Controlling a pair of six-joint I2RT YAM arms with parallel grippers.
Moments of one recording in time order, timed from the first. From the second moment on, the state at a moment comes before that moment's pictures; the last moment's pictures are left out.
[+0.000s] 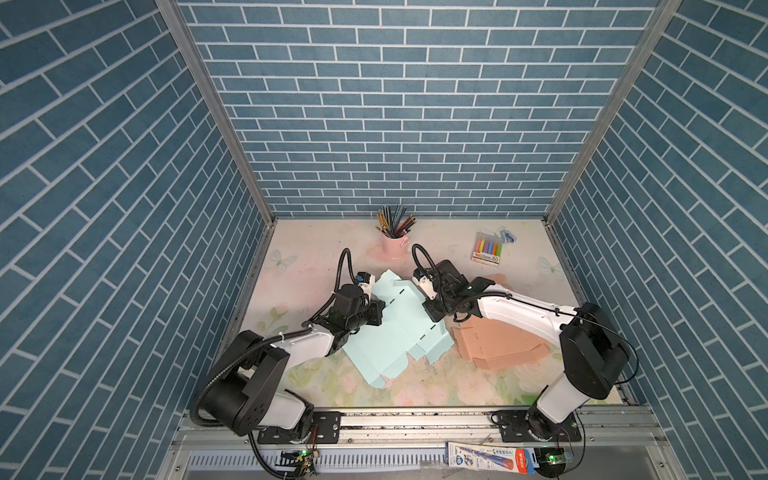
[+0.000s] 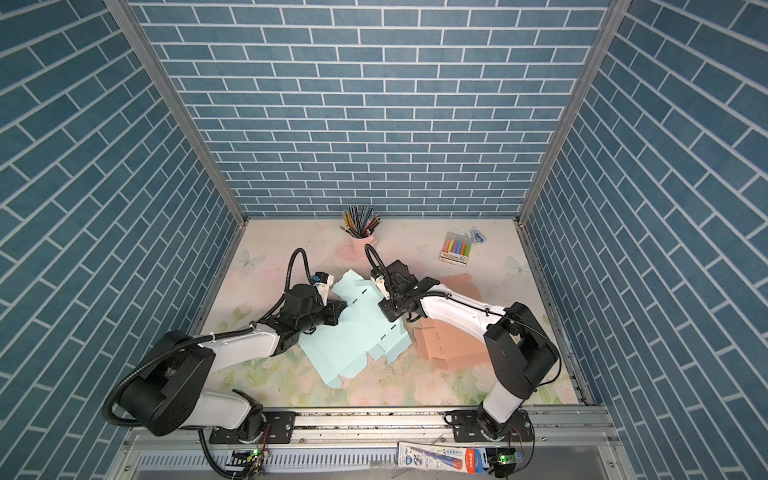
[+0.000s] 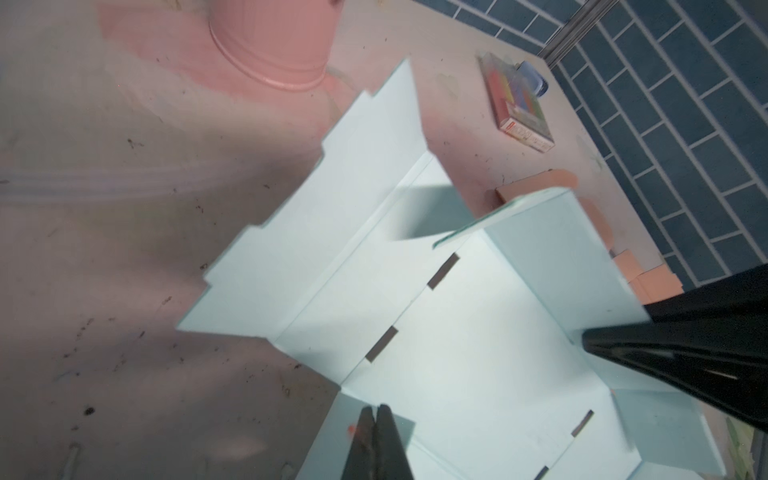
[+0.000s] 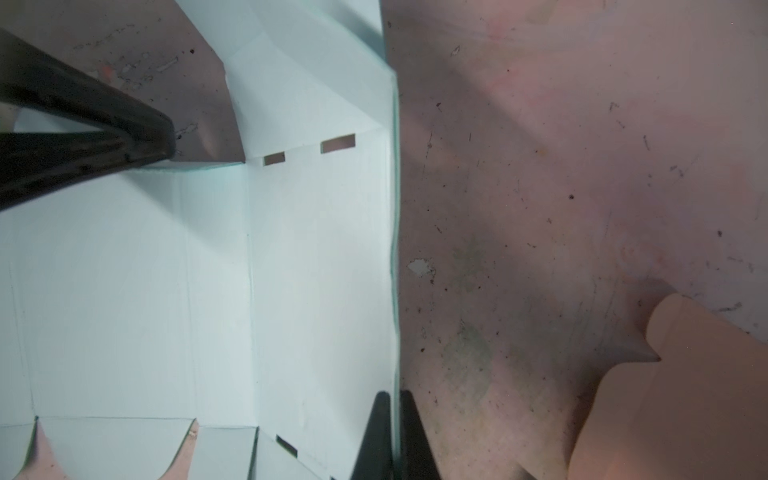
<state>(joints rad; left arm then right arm) -0.50 1.39 0.49 0.33 0.21 -0.45 0.81 1.63 1.11 -0.48 0.00 -0.02</state>
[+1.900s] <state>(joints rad) -0.54 1.12 0.41 0.27 0.14 -0.49 1.11 1.62 1.12 -0.46 0.49 -0.25</state>
